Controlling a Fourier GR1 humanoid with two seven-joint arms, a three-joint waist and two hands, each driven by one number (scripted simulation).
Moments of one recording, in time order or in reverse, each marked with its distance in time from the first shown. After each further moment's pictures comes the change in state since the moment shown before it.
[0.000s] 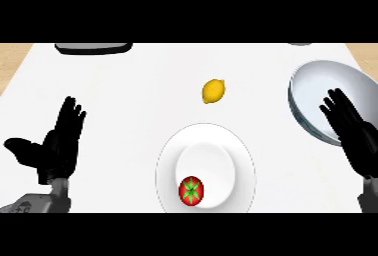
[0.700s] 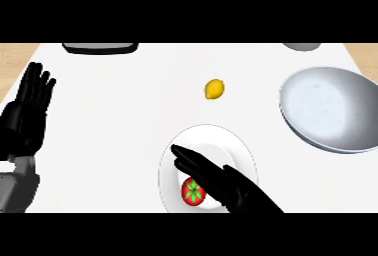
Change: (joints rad) left arm -0.128 0.149 0.083 -0.029 -0.012 -0.091 -0.040; right arm -0.077 0.261 0.665 -0.393 0.448 0.030 -0.181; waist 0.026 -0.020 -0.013
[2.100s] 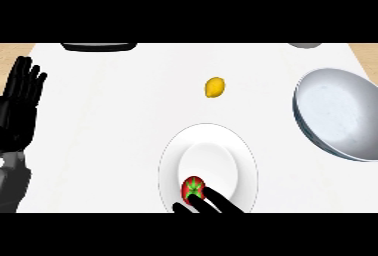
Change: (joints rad) left arm -0.027 0.004 0.073 0.038 0.000 -0.084 -0.031; right arm -0.164 -0.119 0.145 -0.408 0.399 0.701 0.861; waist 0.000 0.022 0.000
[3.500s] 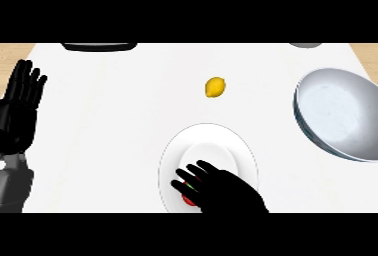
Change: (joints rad) left arm 0.006 -0.078 0.088 0.005 -0.084 -0.087 -0.004; right arm 0.077 0.055 -0.033 0.448 0.327 -0.145 -0.439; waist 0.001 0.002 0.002
